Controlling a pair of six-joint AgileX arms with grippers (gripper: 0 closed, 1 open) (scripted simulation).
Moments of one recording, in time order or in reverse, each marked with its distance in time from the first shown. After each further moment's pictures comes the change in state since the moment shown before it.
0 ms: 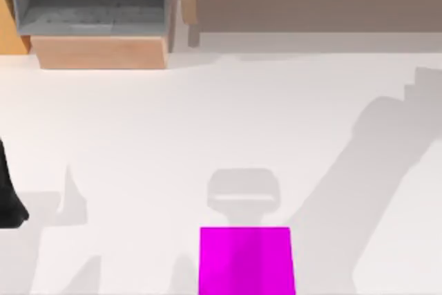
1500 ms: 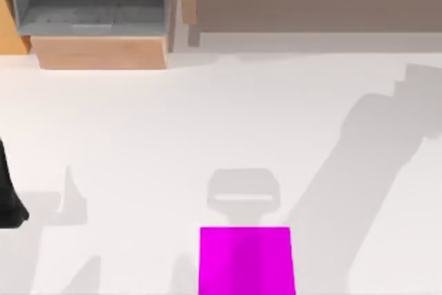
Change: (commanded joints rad) left arm 0.000 0.000 0.000 0.000 0.000 0.000; right arm 0.000 -0.034 0.081 -0.075 0.002 -0.001
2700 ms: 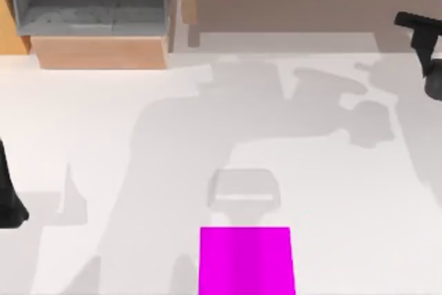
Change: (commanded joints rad) left arm 0.000 0.000 0.000 0.000 0.000 0.000; right arm 0.359 -0.139 0.047 -0.205 0.004 0.221
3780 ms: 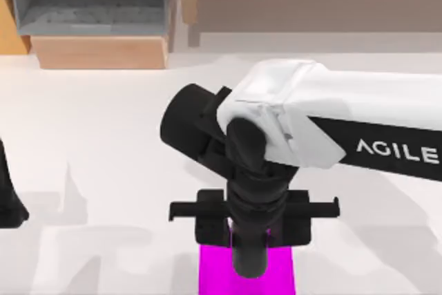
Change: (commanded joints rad) left arm 0.000 0.000 0.000 0.000 0.000 0.000; right arm 0.914 -0.295 -0.535 0.238 0.006 0.543
